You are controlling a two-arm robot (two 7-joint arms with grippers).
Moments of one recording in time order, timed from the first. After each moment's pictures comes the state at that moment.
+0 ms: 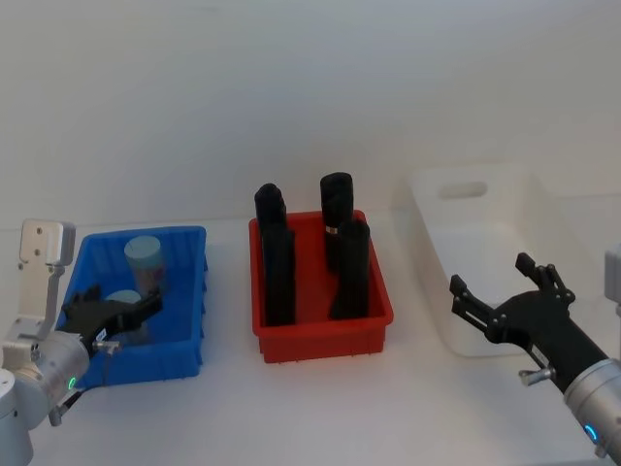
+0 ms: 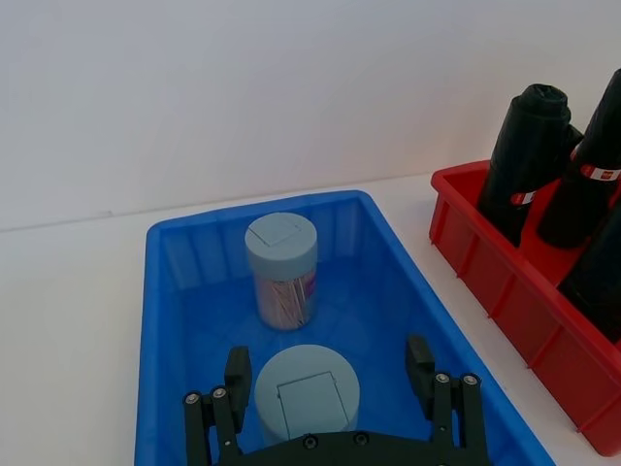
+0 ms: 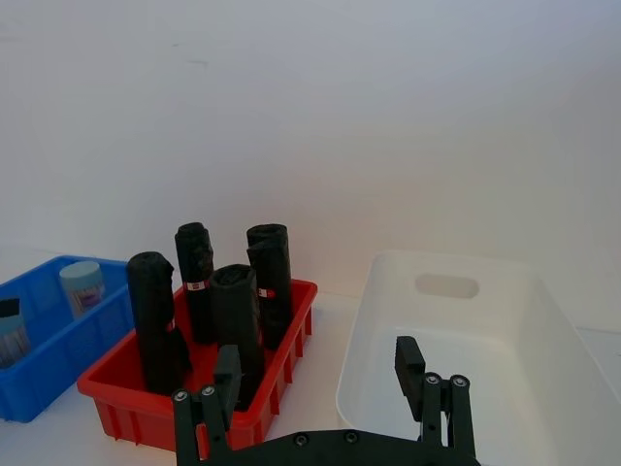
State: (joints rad) left arm -0.38 0.40 0.26 -1.23 -0.49 0.22 -0.07; right arm -0.01 0.34 -0.23 -1.77 0.29 0.03 0.07
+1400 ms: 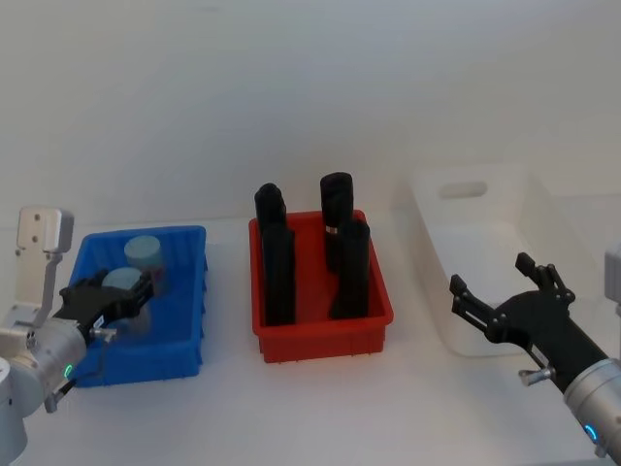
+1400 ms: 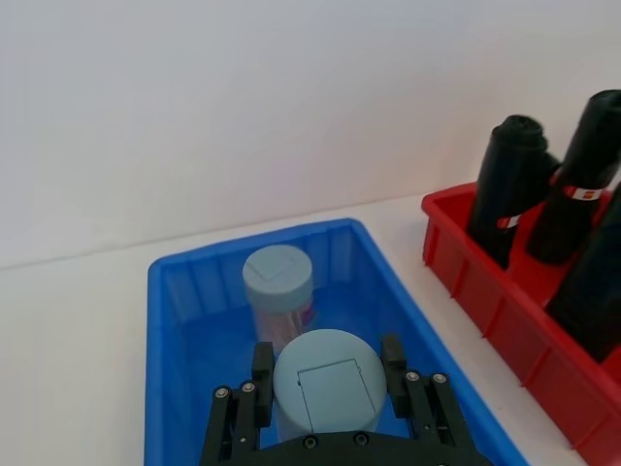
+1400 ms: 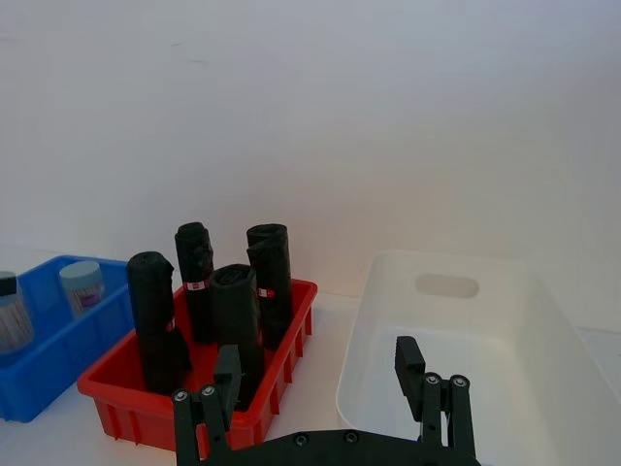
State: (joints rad) left arm -0.39 0.40 0.24 -1.24 -0.46 0.22 -0.09; right arm -0.01 0.34 -0.23 -1.77 0.29 0.03 0.07
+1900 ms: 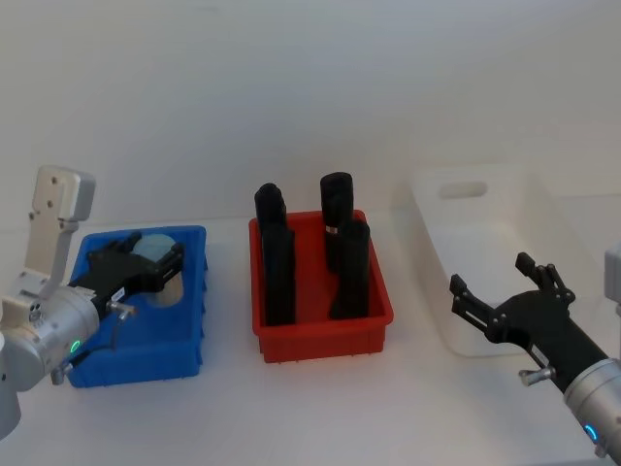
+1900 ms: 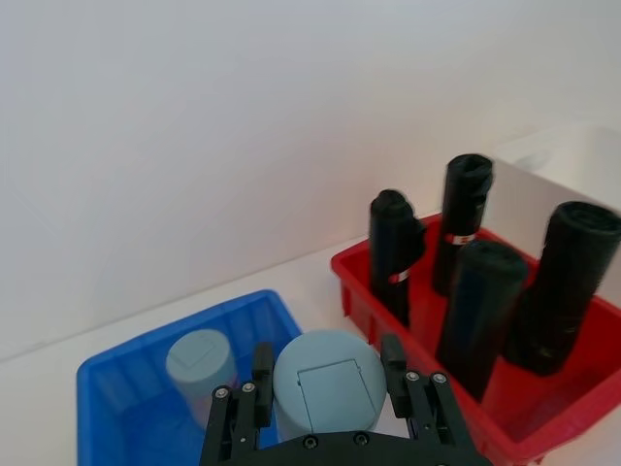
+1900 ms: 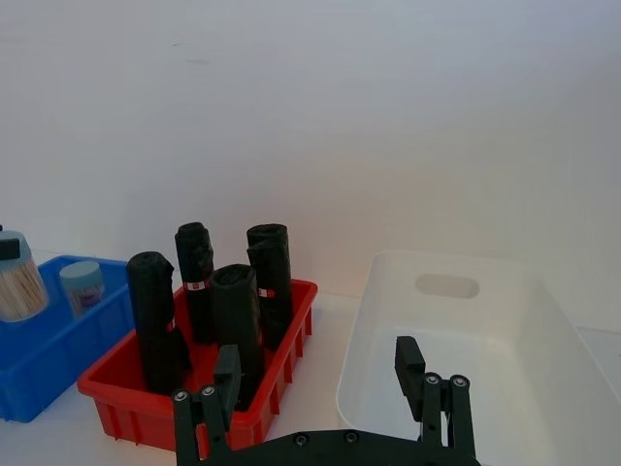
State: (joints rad) left arm -0.38 0.43 0.24 -1.40 -0.42 0.28 -0.22; right arm -0.01 0.34 -0.23 -1.77 0.29 0.03 0.07
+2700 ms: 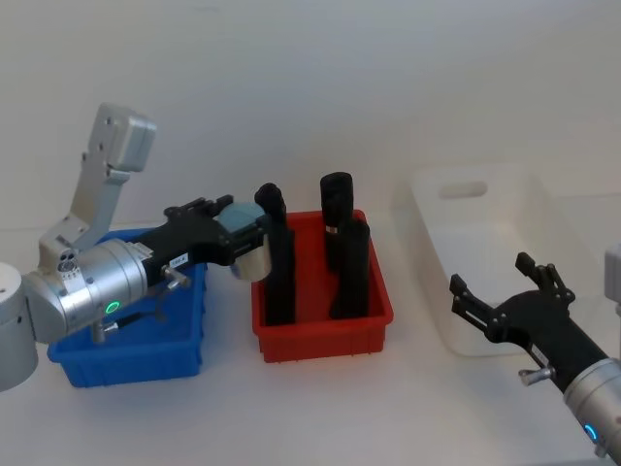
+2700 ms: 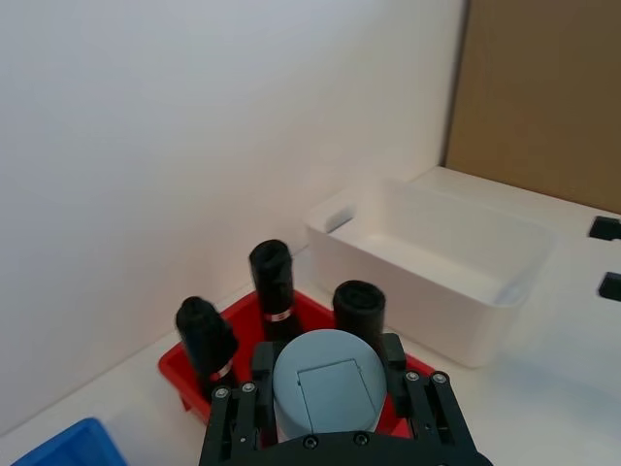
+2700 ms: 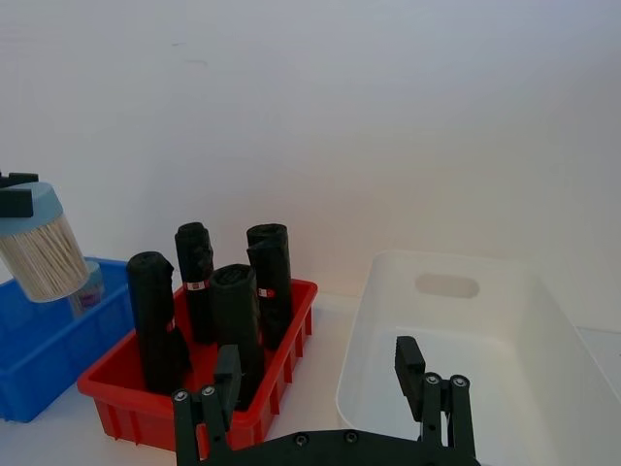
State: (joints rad) left arm -0.46 0.42 0.27 -1.53 -0.42 0.40 -0.51; right arm -0.01 0.34 -0.23 -1.77 0.29 0.03 0.07
